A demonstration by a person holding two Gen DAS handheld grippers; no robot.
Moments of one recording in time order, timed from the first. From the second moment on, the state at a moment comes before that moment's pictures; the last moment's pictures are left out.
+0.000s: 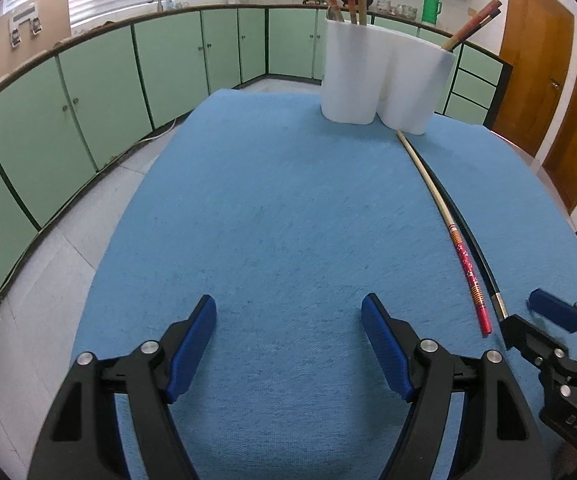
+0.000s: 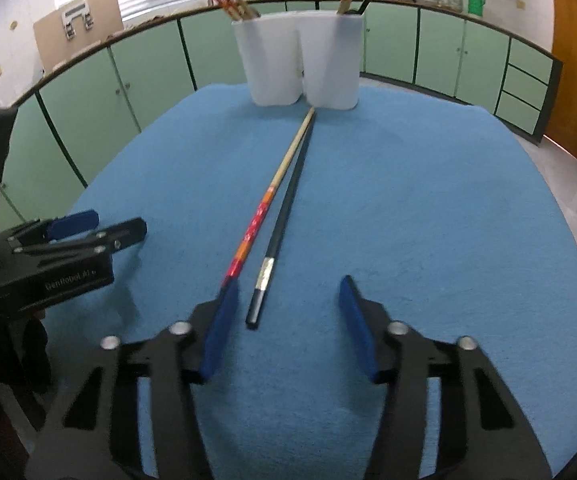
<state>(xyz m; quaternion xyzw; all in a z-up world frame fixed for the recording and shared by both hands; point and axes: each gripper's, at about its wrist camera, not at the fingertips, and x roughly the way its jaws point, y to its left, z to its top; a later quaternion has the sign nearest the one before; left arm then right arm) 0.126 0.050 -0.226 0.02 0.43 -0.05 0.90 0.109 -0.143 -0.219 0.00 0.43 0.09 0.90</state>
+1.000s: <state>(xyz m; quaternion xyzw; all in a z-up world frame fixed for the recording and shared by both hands) 0.109 -0.020 -0.228 0.01 0.43 -0.13 0.89 0.119 -0.222 -0.220 0.03 0.43 0.02 0.90</state>
